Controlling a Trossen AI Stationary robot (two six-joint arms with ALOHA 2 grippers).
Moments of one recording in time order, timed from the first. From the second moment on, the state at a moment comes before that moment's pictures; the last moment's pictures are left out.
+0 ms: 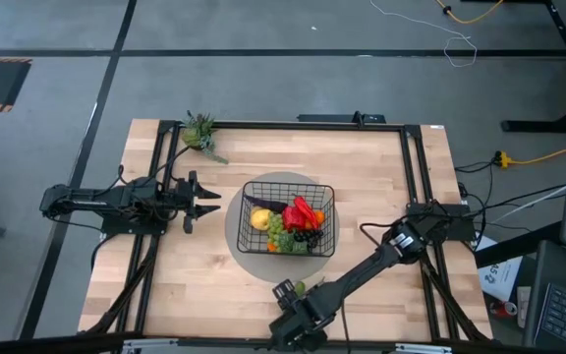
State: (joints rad) left arm 0.01 0.06 0.01 0.03 -0.09 -0.15; right arm 0.61 2.42 2.12 -0.97 0.05 -0.01
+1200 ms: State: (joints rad) left arm 0.01 0.06 0.01 0.03 -0.09 -0.15; right arm 0.61 2.46 2.12 -0.97 0.18 -0.04
